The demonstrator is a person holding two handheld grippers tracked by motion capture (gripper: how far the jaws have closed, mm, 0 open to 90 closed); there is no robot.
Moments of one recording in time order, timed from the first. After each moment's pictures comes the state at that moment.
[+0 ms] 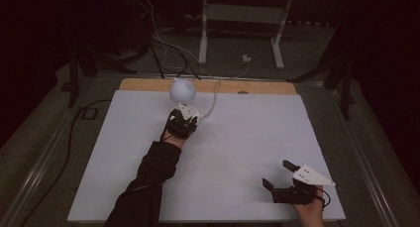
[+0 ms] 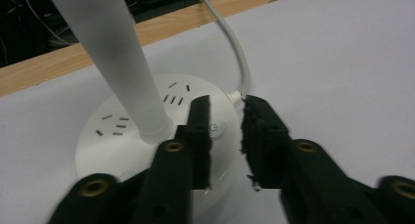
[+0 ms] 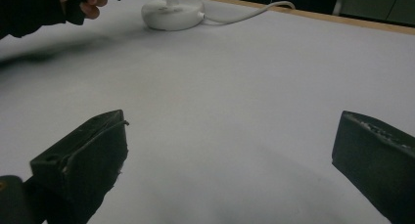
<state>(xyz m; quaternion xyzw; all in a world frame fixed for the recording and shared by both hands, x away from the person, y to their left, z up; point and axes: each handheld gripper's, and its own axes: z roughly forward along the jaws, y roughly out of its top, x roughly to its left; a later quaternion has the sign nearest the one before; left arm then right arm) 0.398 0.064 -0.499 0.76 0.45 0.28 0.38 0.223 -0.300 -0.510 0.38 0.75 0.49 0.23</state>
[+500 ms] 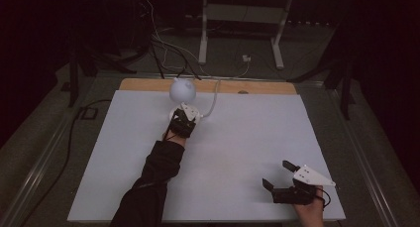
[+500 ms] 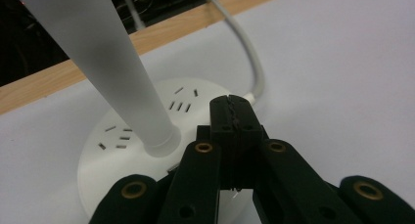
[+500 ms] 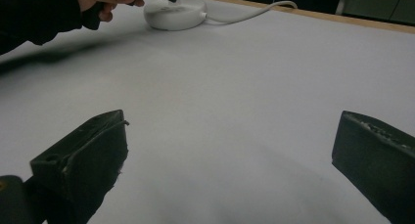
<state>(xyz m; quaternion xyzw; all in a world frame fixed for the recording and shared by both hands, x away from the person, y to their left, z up) 0.409 0.056 -0.512 0.77 0.43 0.32 0.36 0.223 -0.301 -0.510 0.37 0.75 0.49 0.23</state>
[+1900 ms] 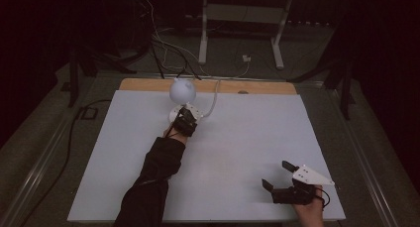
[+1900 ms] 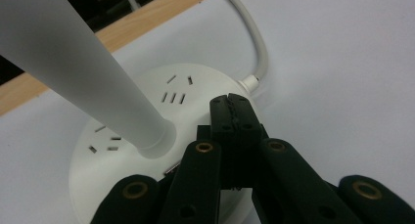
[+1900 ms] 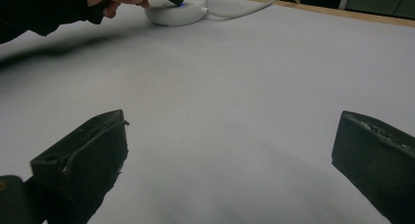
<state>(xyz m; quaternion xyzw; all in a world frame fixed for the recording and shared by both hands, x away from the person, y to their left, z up) 0.420 0.050 -0.515 0.80 0.41 0.31 0.31 0.224 -0.301 -0.512 0.38 0.75 0.49 0.22</state>
